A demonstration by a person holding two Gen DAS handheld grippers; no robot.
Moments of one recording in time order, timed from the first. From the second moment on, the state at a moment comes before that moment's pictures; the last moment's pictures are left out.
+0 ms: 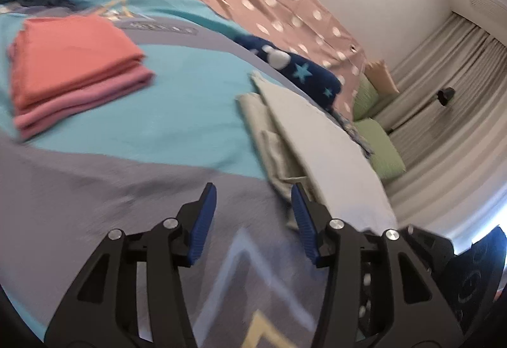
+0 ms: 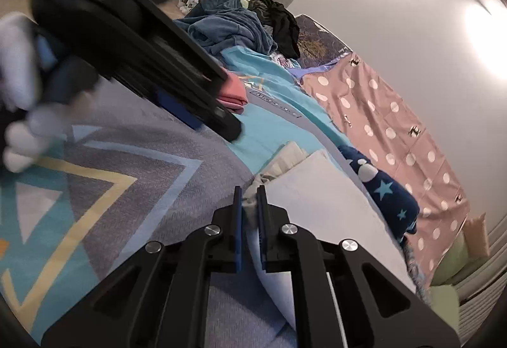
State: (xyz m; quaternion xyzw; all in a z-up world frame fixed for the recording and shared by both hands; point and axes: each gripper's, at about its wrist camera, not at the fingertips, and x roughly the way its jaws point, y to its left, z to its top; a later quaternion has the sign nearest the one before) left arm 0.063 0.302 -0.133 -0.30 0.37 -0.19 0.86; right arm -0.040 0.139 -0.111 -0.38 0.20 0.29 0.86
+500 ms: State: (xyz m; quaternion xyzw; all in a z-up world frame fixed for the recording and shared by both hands) left arm 0.142 0.273 -0.154 -0.34 0.41 -0.25 0.81; right arm -0.063 0.142 -0.139 -0.46 0.18 0.26 0.83
